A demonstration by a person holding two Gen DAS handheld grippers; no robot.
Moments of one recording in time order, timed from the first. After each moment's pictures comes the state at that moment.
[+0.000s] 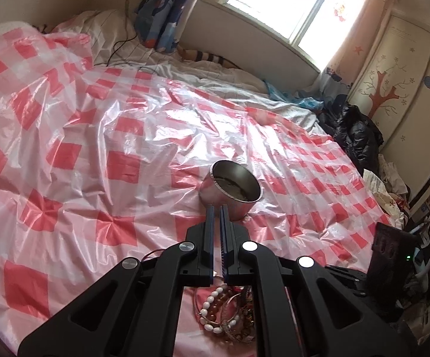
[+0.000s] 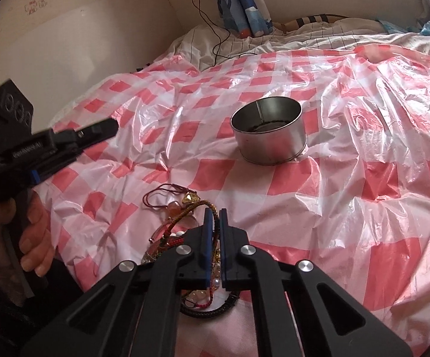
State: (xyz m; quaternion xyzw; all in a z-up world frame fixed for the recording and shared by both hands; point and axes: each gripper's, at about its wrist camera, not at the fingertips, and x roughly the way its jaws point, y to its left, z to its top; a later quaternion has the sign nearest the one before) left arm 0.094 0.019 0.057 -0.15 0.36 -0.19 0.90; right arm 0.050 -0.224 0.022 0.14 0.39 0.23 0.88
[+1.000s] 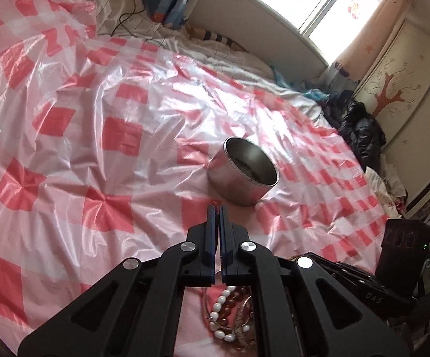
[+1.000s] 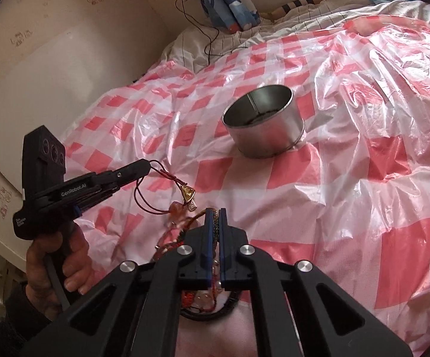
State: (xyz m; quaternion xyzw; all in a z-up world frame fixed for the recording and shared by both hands) left arm 0.108 0.018 0.028 -0.18 0.38 -0.21 0.88; right arm 0.055 -0.239 0.014 0.21 0.39 0.25 0.86
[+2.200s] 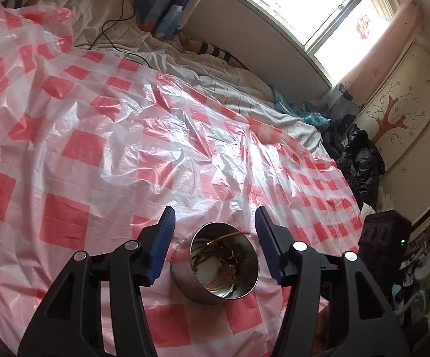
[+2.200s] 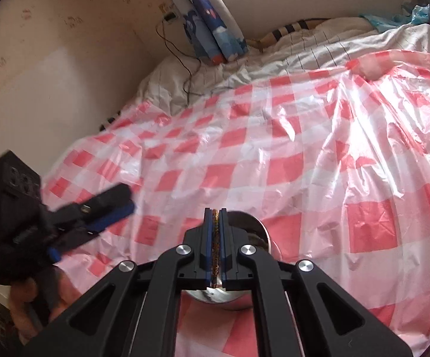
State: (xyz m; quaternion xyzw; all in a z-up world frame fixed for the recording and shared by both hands) left arm 0.231 -0.021 0.061 -0.23 0.38 -0.21 0.87; right arm 0.213 -0.255 0.036 0.17 0.38 0.17 0.89
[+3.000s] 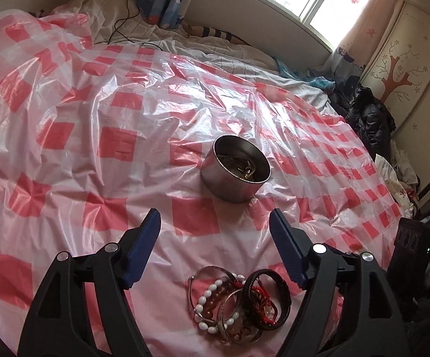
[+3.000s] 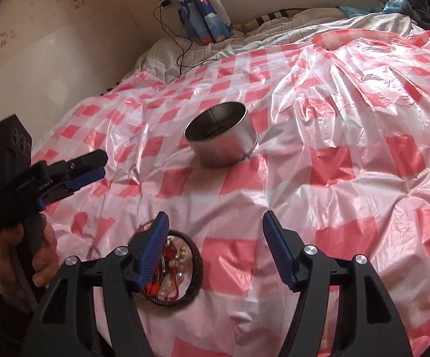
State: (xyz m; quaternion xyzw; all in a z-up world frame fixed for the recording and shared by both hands) left arm 0.100 -0.002 0.048 -0.14 0.41 -0.18 0.88; right arm 0.042 -0.252 0.019 0.14 0.40 0.16 0.89
